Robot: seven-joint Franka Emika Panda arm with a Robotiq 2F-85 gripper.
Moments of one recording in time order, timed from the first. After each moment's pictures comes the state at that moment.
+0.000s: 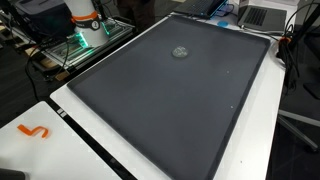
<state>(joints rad) -0.05 -0.54 -0.11 -2.20 0.06 1.69 -0.08</state>
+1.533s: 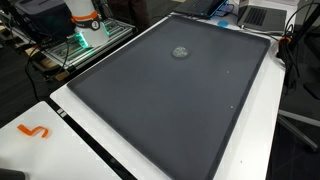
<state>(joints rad) -0.05 -0.53 -0.10 -2.20 0.06 1.69 -0.09</state>
